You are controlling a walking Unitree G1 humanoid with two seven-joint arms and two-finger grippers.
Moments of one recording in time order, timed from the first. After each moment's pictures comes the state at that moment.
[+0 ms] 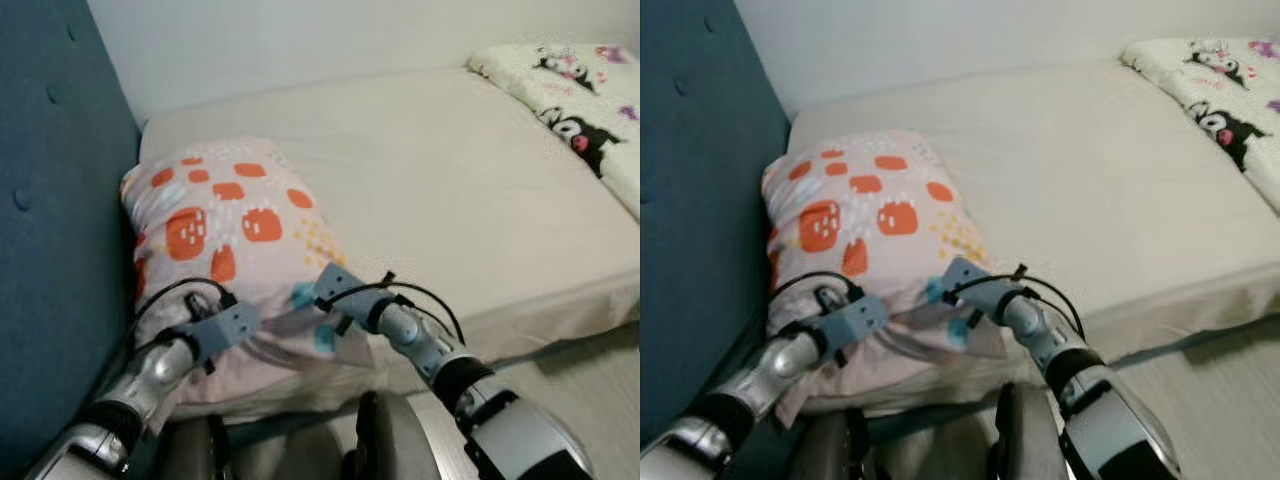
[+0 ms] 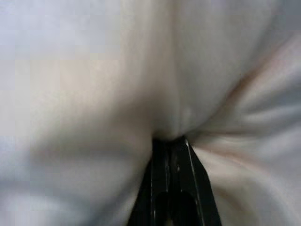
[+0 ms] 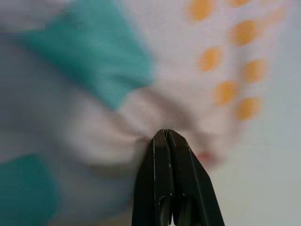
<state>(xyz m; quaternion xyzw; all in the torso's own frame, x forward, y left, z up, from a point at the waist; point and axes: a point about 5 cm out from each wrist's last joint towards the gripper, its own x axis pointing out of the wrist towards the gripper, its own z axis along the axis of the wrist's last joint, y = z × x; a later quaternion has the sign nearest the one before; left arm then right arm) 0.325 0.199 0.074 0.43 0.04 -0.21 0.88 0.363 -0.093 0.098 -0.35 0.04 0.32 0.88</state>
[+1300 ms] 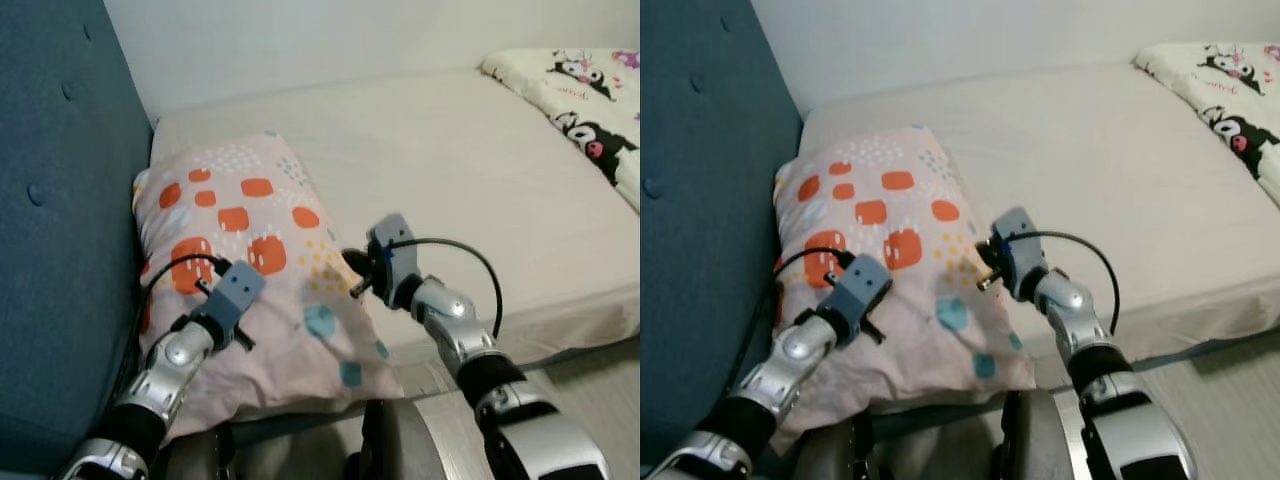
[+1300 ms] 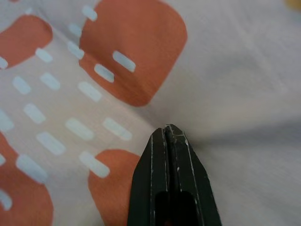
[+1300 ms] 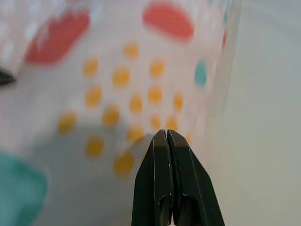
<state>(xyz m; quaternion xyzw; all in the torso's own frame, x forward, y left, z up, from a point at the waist) 0.342 0.145 0.099 0.26 0.02 -0.20 0.95 0.372 -0.141 0.126 -0.13 0.05 0.29 0.95</state>
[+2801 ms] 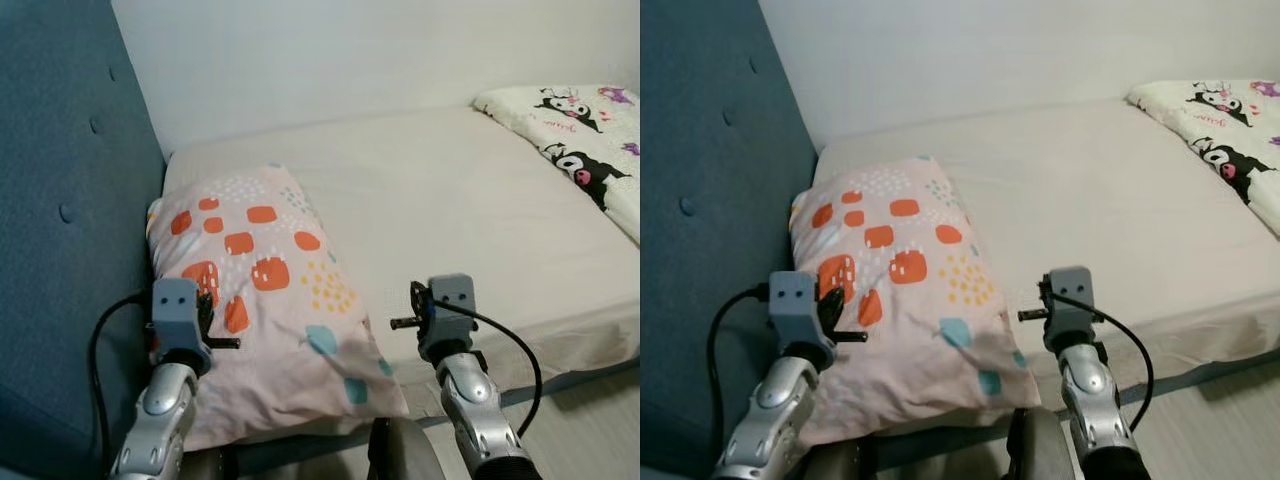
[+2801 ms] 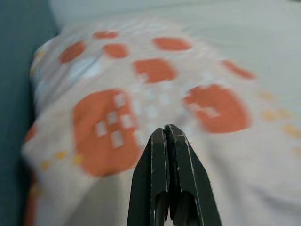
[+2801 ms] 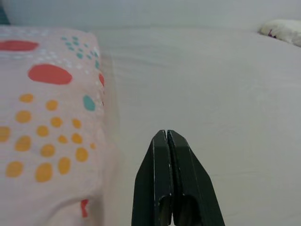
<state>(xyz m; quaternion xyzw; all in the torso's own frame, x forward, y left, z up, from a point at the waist) 0.295 0.154 0.116 -0.03 -0.05 -0.01 1.00 0.314 -0.177 0.101 -0.06 -0.05 0.02 1.00</state>
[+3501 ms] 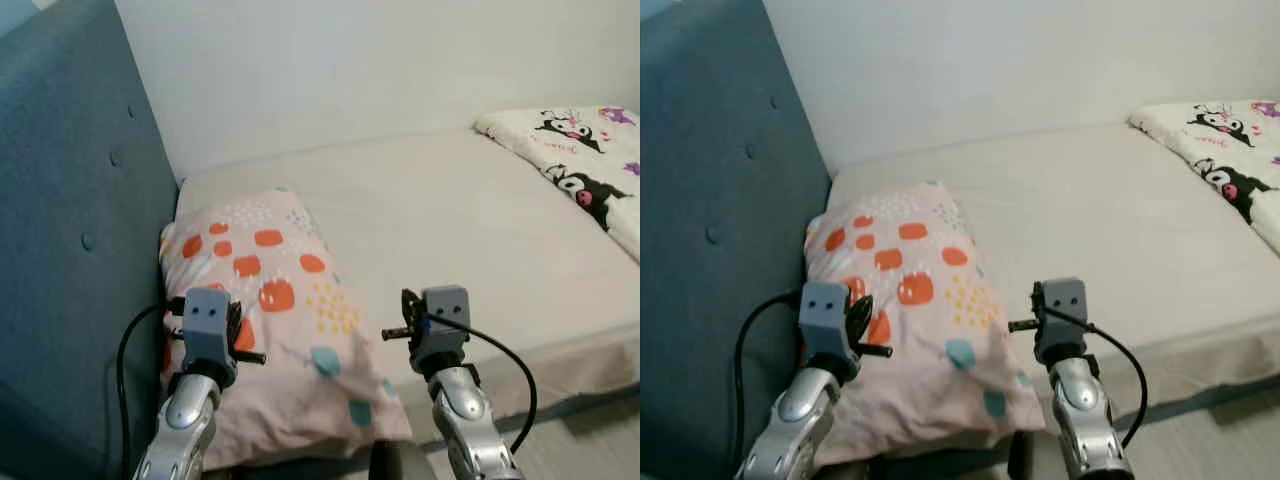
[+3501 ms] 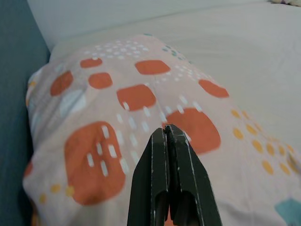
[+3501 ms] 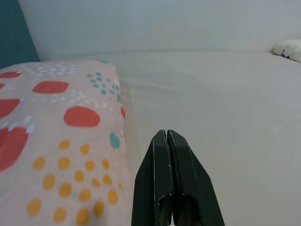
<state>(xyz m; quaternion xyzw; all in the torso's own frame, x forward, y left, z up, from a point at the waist) 0.286 0.142 0.107 -0.01 -0.03 -0.03 1.00 0.305 -0.163 0.102 -0.04 -0.05 0.04 1.00</state>
